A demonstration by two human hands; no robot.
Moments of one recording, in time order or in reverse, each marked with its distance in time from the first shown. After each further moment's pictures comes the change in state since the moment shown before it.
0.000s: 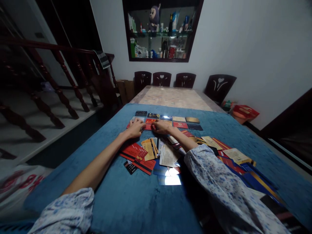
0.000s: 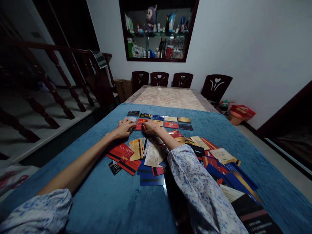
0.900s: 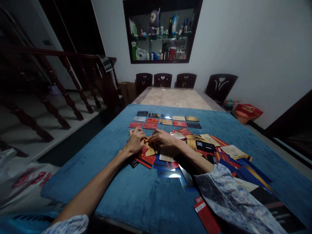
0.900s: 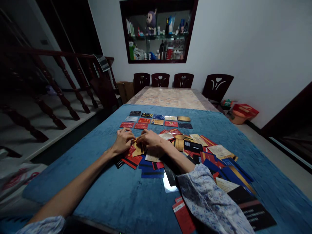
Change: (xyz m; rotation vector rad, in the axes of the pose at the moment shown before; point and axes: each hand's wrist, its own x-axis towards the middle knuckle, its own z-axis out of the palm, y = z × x) left_hand -0.078 0.060 0.003 -0.149 0.219 -0.055; right_hand -0.074 -0.043 -0.002 0.212 0.008 -0.461
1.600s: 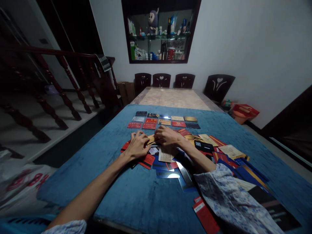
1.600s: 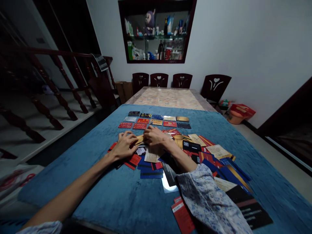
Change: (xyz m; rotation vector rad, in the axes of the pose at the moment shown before) left_hand -0.011 0.021 0.003 0.063 -0.057 0.094; right_hand -0.014 0.019 -0.006 -0.195 0.017 0.138
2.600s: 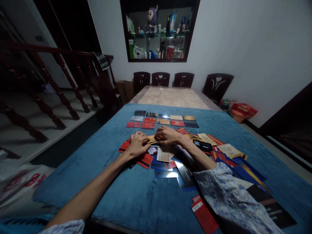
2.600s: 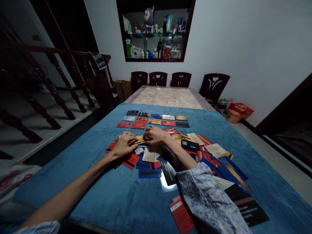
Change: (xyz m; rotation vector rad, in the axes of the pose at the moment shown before) left_hand 0.006 0.002 0.007 -0.211 0.060 -0.120; right_hand -0.004 0.017 0.004 0.094 0.017 -0.023
